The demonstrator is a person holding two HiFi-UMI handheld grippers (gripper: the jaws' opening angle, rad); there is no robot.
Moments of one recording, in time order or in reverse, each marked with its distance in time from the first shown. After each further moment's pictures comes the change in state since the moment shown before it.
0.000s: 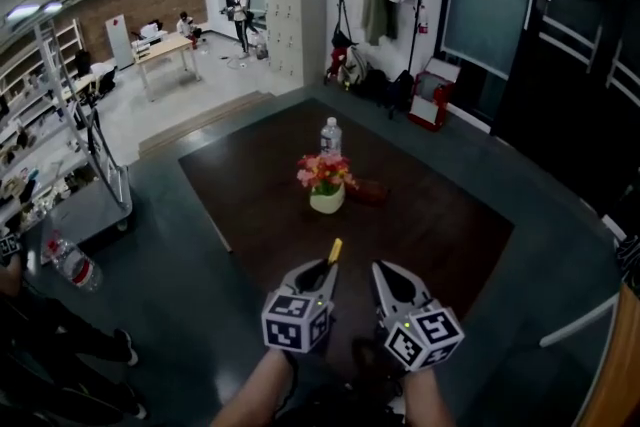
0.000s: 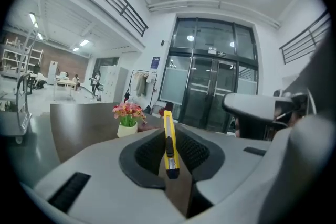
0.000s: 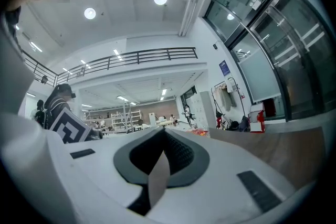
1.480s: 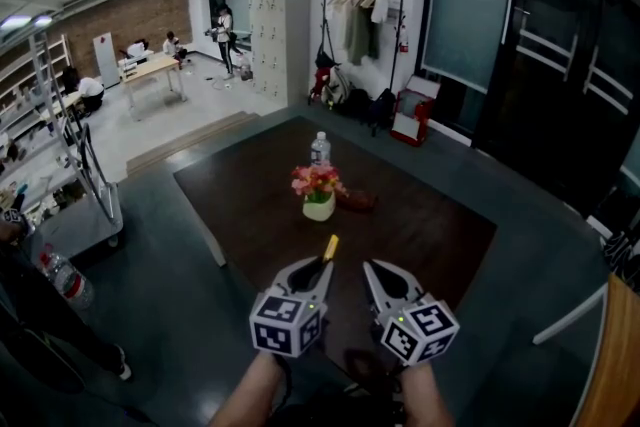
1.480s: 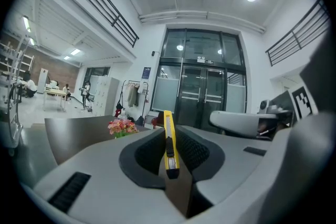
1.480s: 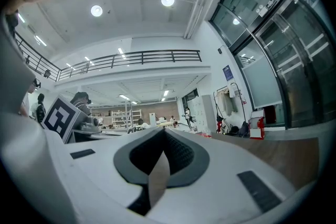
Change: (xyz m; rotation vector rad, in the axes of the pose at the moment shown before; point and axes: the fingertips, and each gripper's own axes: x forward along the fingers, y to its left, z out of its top) left arm -0.058 -0.024 0.042 0.067 -0.104 -0.087; right arm -0.020 0.042 0.017 -0.061 -0.009 -0.012
